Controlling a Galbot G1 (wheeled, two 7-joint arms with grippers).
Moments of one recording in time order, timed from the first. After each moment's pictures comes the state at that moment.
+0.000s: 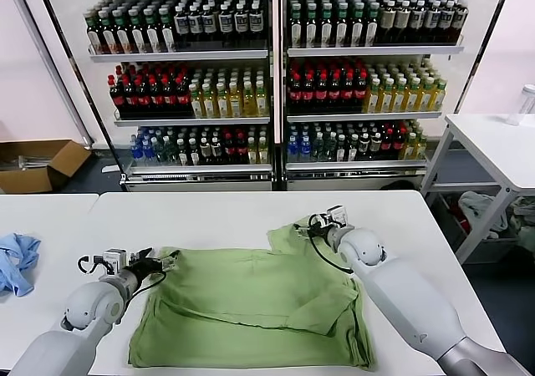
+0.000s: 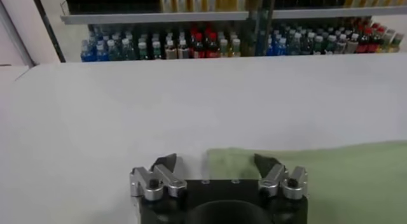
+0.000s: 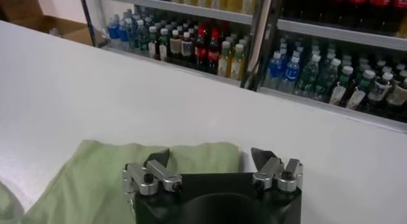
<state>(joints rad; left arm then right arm) 1.03 -0.89 -0.33 -1.61 -0.74 0.57 -0.07 -0.50 1.12 -0.18 1.29 0.63 -0.57 0.02</state>
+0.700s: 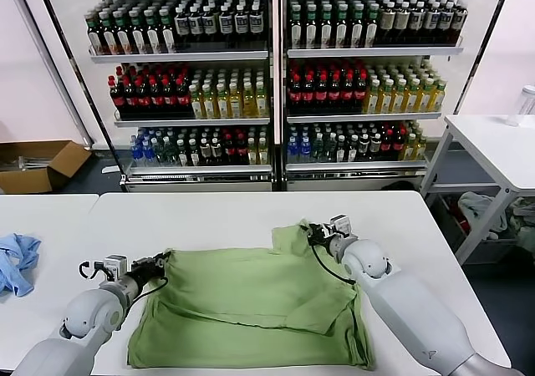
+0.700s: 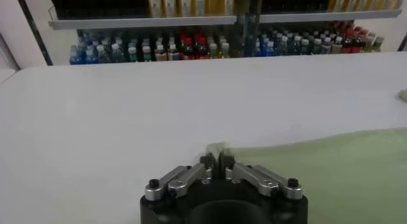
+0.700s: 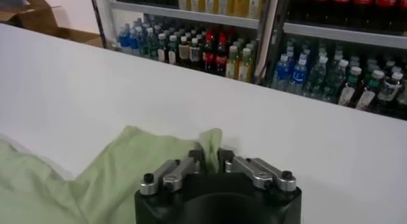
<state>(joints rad) 1.08 -0.88 -0.33 -1.65 -0.72 0.52 -0.04 -0.57 1.08 -0.16 1.37 0.65 -0.57 0.02</state>
